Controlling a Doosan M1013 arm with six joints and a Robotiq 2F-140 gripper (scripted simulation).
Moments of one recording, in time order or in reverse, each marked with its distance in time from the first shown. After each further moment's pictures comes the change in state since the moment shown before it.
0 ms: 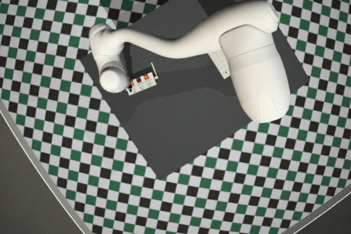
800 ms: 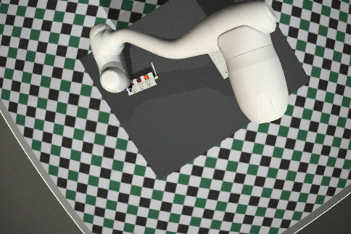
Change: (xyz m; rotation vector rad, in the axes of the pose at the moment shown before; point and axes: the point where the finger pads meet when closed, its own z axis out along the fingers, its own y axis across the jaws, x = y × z) arm 0.000 0.000 0.008 0.000 0.000 0.000
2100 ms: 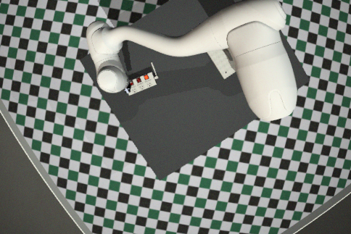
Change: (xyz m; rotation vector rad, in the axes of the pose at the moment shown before) arm 0.000 0.000 -0.038 0.000 0.000 0.000
